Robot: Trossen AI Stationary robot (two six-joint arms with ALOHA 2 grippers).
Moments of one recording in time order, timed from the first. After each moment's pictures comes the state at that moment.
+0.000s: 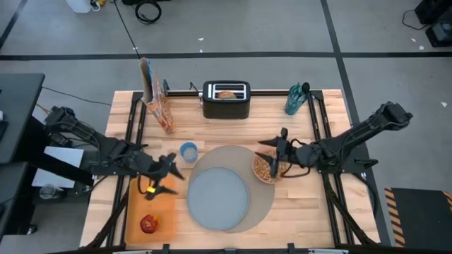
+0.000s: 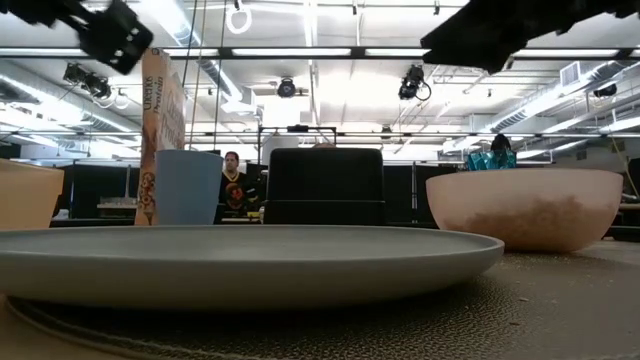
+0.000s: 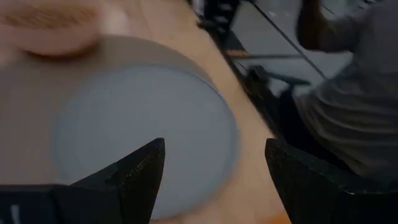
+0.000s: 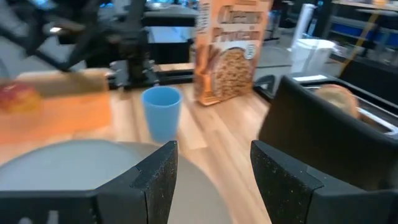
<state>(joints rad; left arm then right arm) -0.48 0.83 0.53 -0.16 -0.02 -0.26 0.36 1.07 0.54 0.27 0.71 0.11</state>
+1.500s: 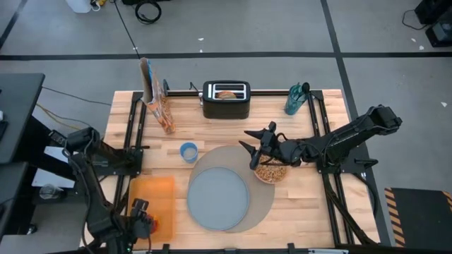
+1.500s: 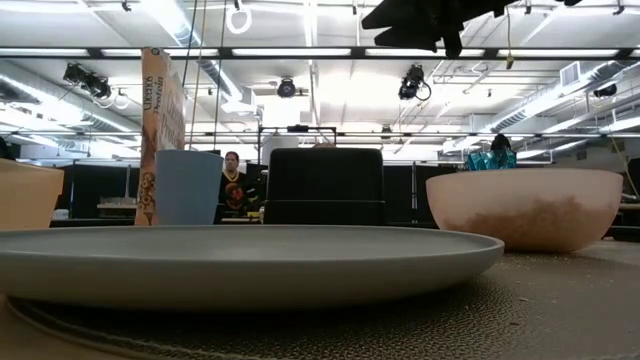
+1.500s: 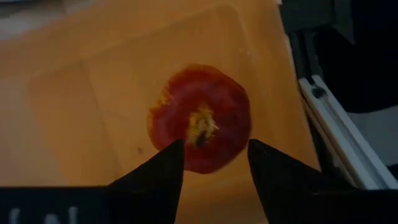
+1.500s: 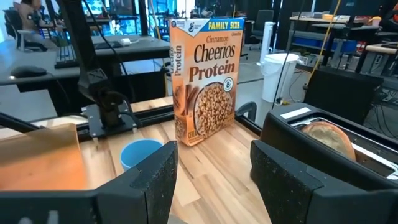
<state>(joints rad) -1.21 1.60 1.22 -1.04 -0.18 -0.93 0.28 1.32 0.75 0.43 0.78 0.10</state>
